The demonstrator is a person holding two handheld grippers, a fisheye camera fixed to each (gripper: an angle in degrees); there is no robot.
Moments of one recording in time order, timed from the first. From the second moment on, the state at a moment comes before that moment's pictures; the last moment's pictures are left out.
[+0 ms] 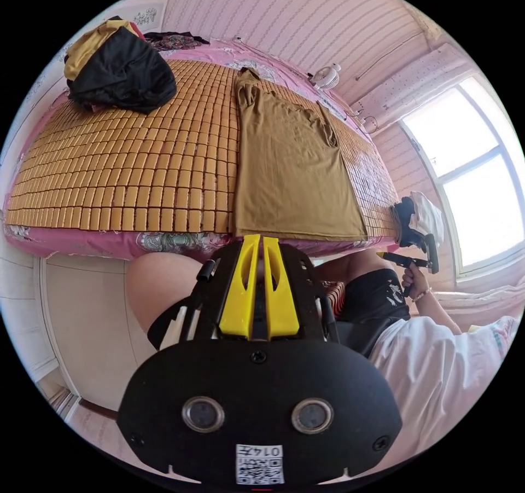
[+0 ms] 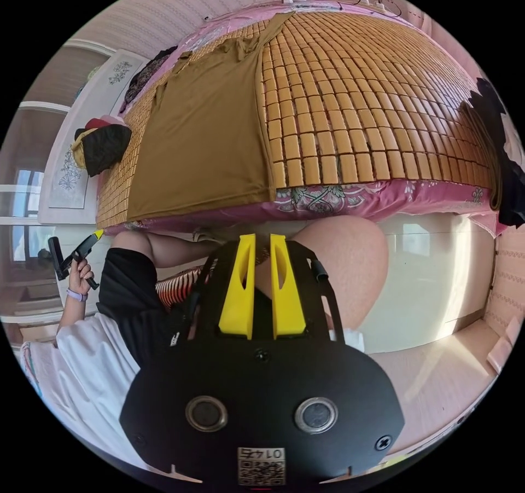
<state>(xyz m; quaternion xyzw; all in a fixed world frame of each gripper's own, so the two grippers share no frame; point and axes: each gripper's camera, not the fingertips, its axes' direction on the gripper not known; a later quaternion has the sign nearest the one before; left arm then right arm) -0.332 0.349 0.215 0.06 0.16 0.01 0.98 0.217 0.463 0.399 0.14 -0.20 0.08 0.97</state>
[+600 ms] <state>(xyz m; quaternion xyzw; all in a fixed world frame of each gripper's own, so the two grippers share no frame) -0.222 0.324 0.254 0.08 0.20 0.19 0.96 0.264 0.534 0.364 0.27 -0.27 0.08 0.92</state>
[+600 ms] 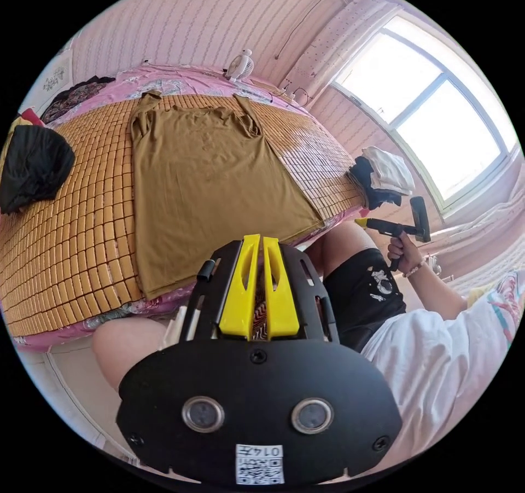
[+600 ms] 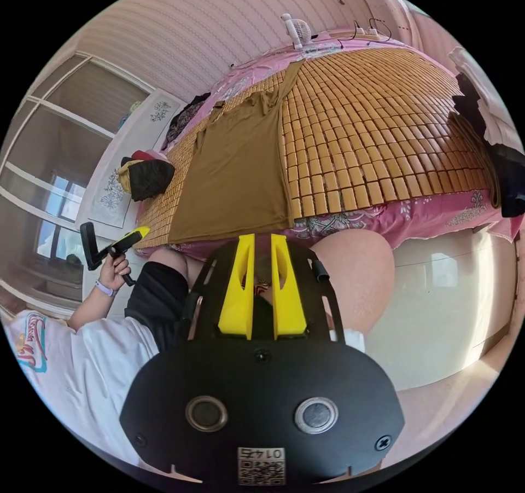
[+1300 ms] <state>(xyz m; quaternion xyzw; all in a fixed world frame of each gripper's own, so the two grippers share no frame) -0.163 0.137 0.420 -0.05 0.26 0.22 0.94 0.294 0.319 0.311 0.29 -0.27 0.06 0.92</state>
